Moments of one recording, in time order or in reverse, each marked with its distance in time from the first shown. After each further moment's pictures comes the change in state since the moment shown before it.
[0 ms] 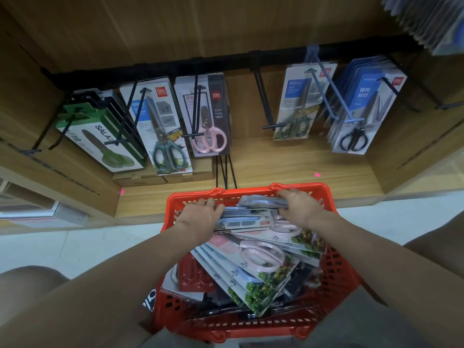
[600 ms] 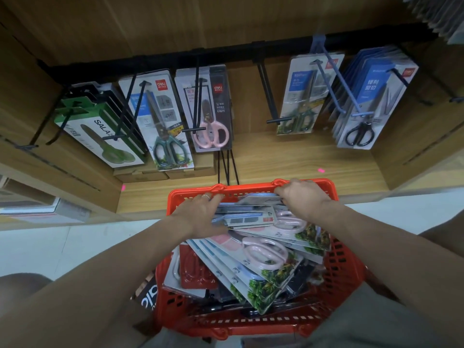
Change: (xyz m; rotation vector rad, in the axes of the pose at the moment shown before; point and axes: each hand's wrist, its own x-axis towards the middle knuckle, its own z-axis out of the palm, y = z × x) left_hand -0.011 -0.016 -0.009 -0.477 -0.020 0.019; right_hand -0.002 -0.010 -0.018 -0.563 0.083 -0.240
